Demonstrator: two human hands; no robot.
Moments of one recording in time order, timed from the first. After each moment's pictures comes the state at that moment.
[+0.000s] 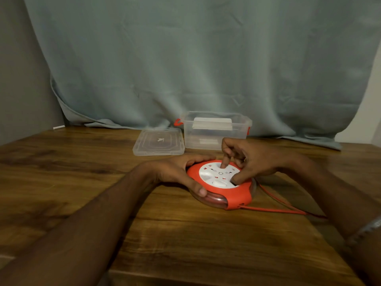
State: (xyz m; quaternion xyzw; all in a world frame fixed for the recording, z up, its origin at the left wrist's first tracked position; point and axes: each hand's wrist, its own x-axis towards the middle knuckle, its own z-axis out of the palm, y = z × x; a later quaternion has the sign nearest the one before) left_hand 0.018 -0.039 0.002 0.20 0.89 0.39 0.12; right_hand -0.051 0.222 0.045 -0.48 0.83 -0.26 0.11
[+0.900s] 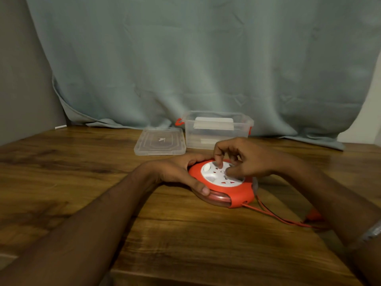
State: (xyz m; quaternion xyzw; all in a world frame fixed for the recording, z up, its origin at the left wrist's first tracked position) left_hand 0.015 -0.036 0.000 0.23 0.87 0.42 0.10; right_hand -0.026 0.207 0.053 -0.50 0.84 -0.20 0.00
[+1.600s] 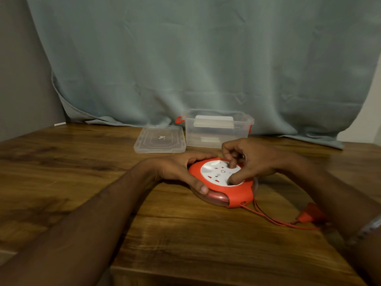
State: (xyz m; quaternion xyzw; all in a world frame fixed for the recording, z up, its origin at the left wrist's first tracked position) left_hand 0.017 -0.039 0.002 0.21 0.89 0.39 0.12; right_hand -0.040 0.217 0.044 -0.47 0.86 -0.22 0.05
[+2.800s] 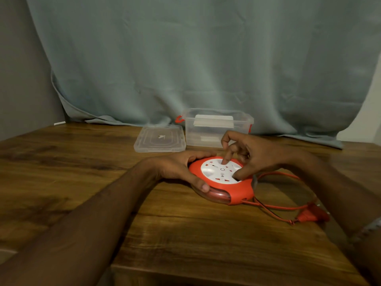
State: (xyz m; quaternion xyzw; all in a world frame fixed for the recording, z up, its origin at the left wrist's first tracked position) left_hand 0.024 -0.033 0.006 0.19 0.89 0.41 0.10; right_hand -0.048 0.225 0.050 -0.46 0.85 -0.24 0.09
